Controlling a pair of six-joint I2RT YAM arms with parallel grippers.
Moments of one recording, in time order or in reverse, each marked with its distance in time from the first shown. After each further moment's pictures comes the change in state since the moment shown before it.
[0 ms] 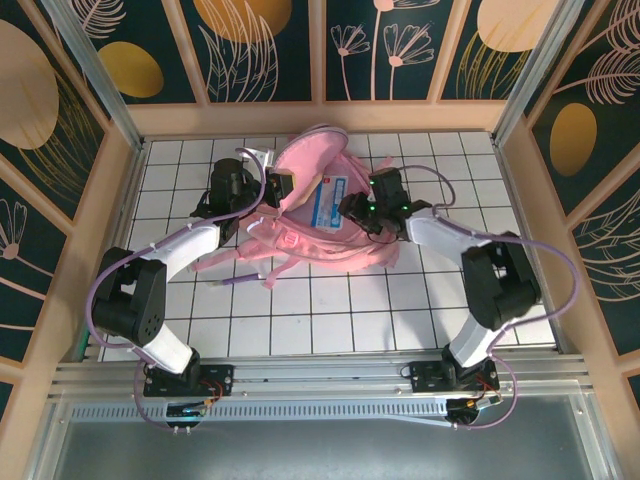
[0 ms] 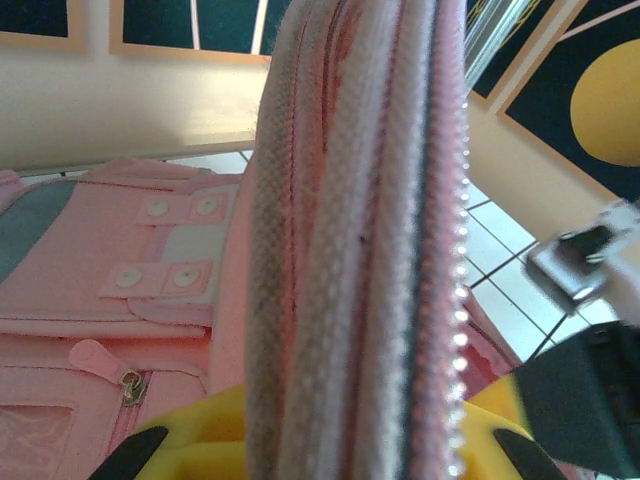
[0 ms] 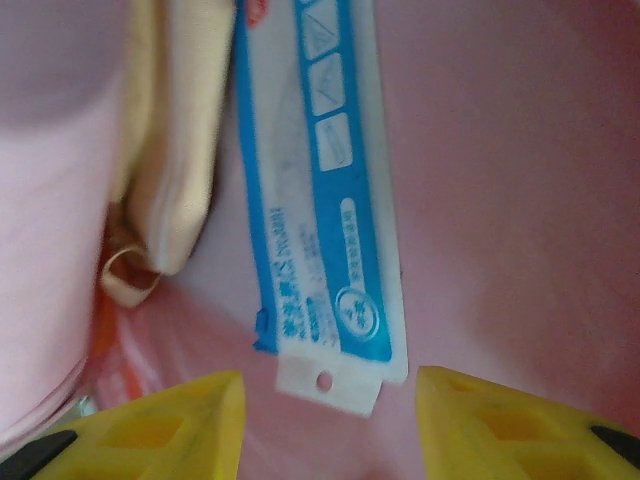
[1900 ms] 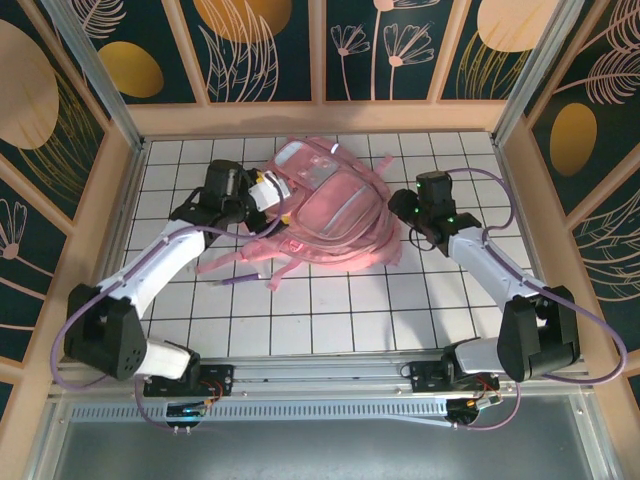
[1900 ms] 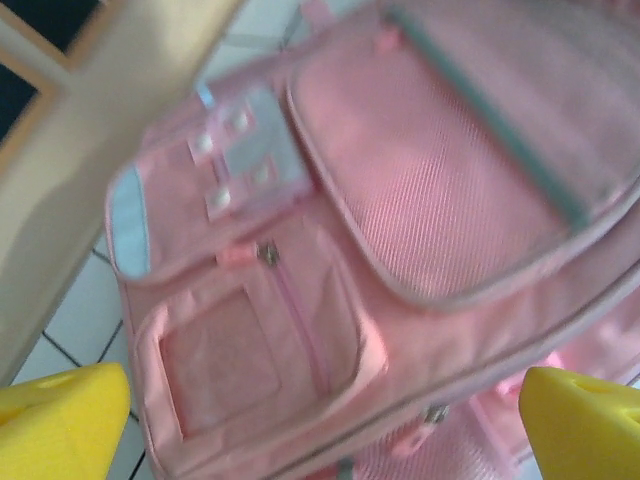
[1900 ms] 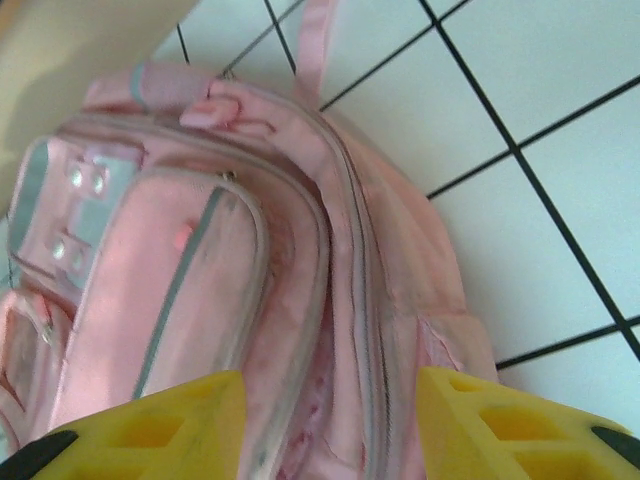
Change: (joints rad) left arm -0.027 -0.160 0.100 -0.696 -0.185 1.035; right arm -0.185 -0.366 -0.166 -0.140 0.237 -0.143
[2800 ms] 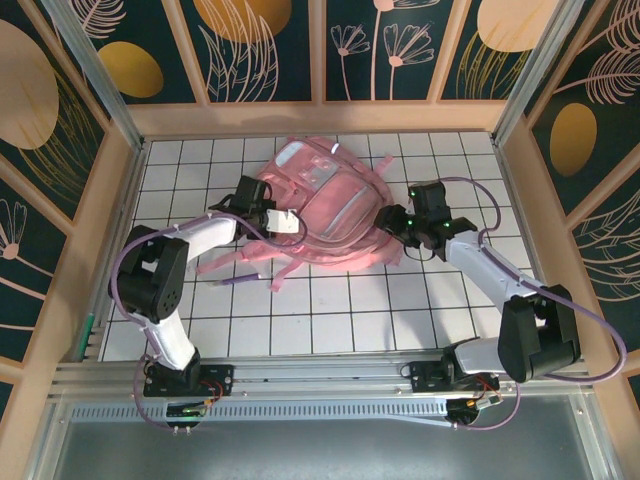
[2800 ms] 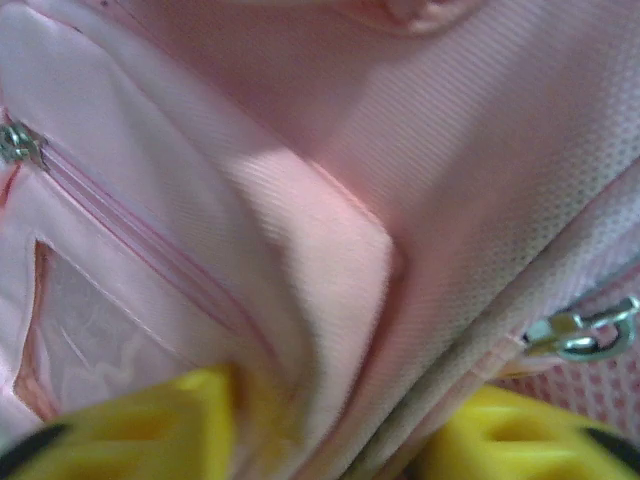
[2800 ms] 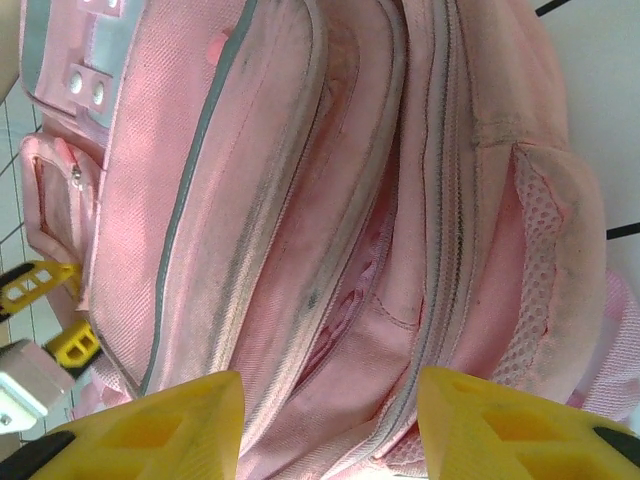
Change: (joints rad) left arm -0.012 0.358 0.004 0.151 -0.189 0.502; right arm 0.034 -0.003 -0.047 -0.039 -0.216 -0.021
